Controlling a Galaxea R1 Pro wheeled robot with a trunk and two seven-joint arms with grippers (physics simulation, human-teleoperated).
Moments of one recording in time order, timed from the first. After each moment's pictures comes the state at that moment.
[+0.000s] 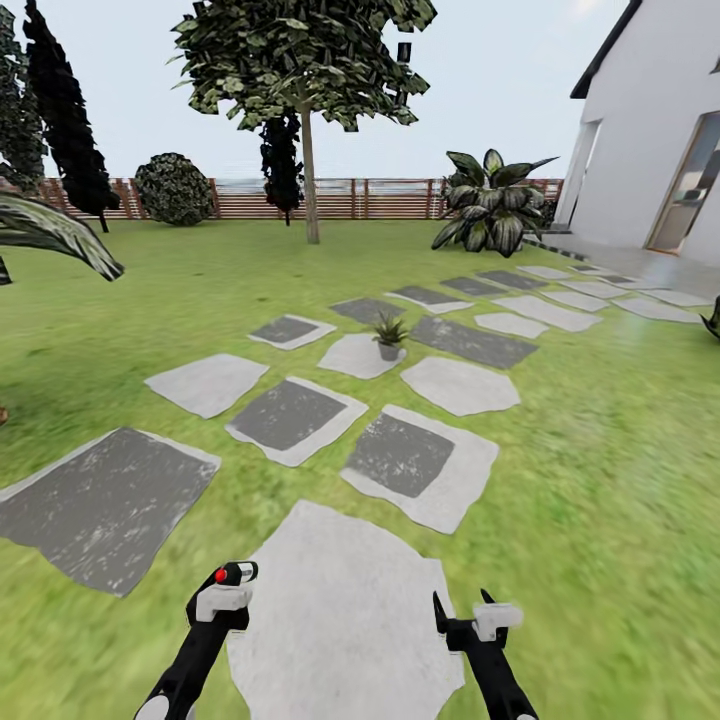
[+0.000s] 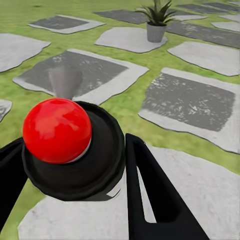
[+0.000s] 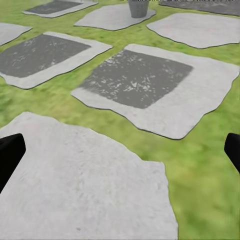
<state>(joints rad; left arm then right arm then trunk) -0.26 -0.04 0.23 -0.73 -0.09 -0.52 -0.25 -0.33 0.02 0.11 -0.45 -0.10 -0.64 0.03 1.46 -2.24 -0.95</state>
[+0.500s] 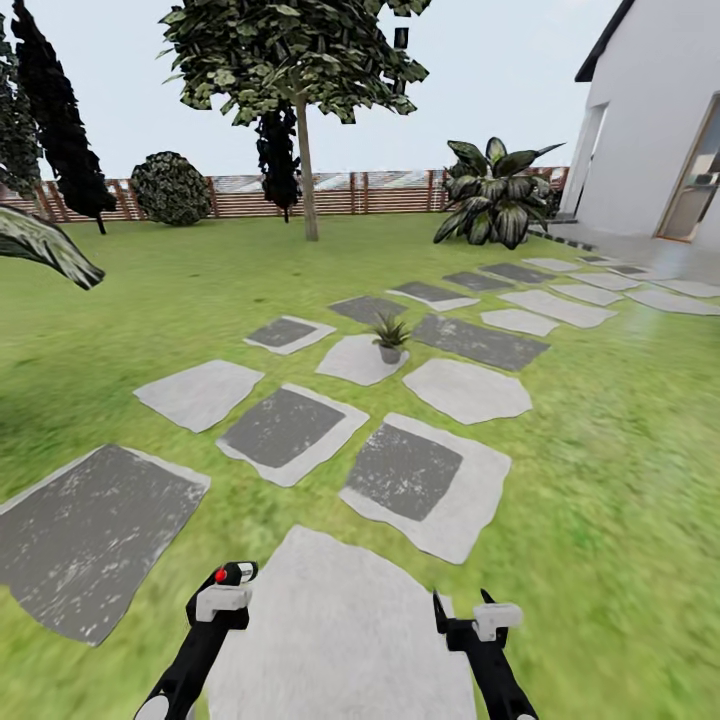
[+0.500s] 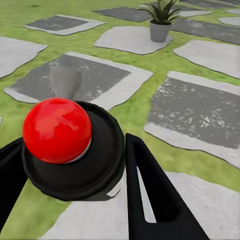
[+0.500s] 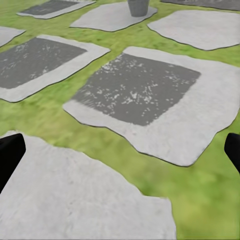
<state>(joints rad) -0.26 -0.04 0.23 -0.73 -0.09 -0.52 -0.25 -0.33 0.02 0.11 -0.45 -0.10 -0.64 0.03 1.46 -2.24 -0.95</state>
